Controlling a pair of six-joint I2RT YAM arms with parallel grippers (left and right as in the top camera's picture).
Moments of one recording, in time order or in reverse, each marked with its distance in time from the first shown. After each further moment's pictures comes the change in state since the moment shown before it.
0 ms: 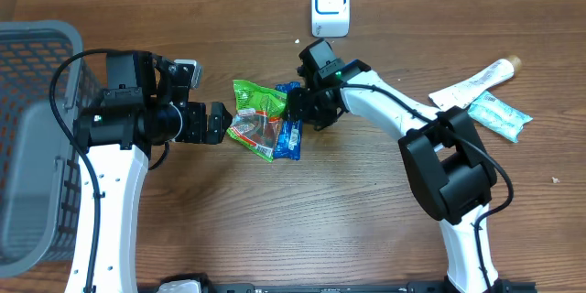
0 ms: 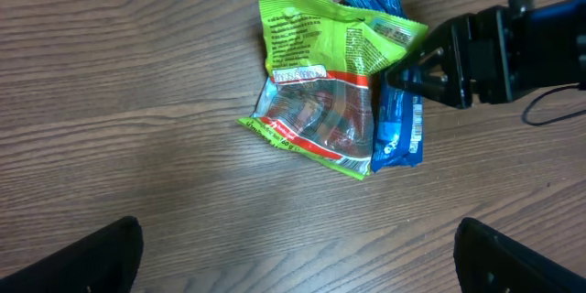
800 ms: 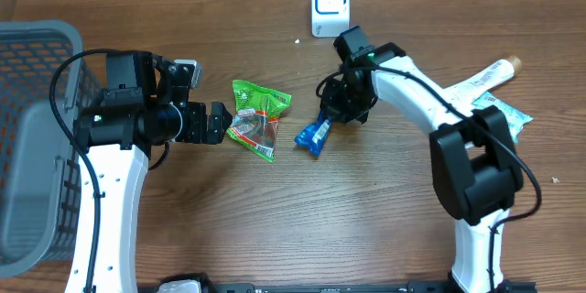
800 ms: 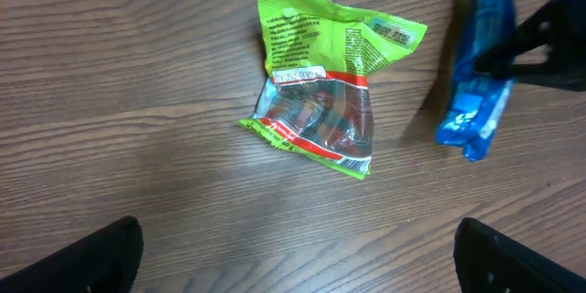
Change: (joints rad) left arm 0.000 0.000 0.000 0.000 0.000 0.000; right arm -0.128 -0.077 0.000 -0.239 -0.007 0.198
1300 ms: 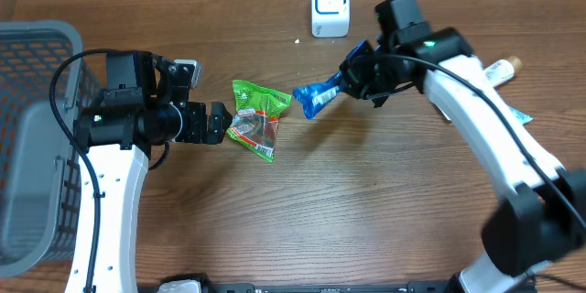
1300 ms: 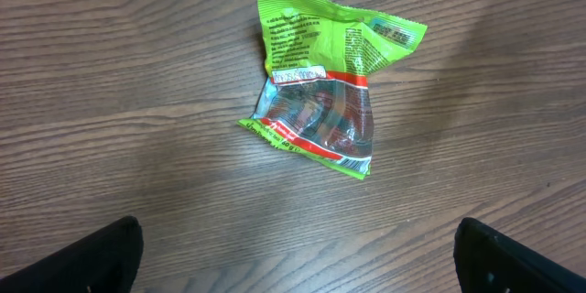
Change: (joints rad) left arm 0.000 0.000 0.000 0.000 0.000 0.000; right arm -0.077 -0.345 0.000 -0.036 -0.116 0.420
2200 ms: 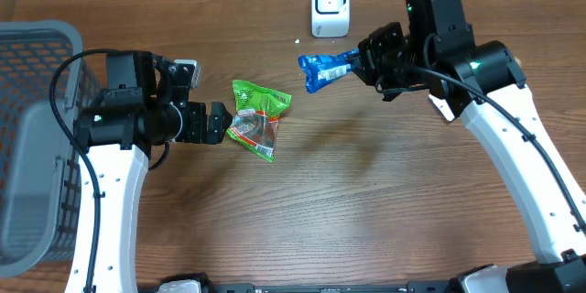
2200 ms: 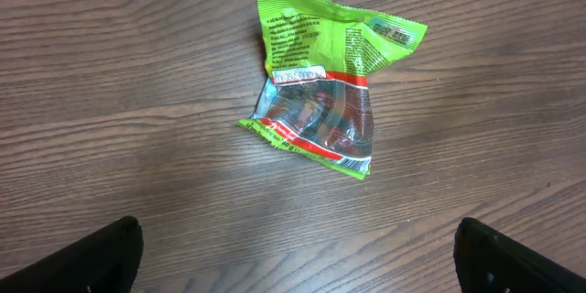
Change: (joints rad) left arm 0.000 0.000 0.000 0.000 0.000 0.000; right arm 0.000 -0.201 0.000 0.033 0.110 0.287
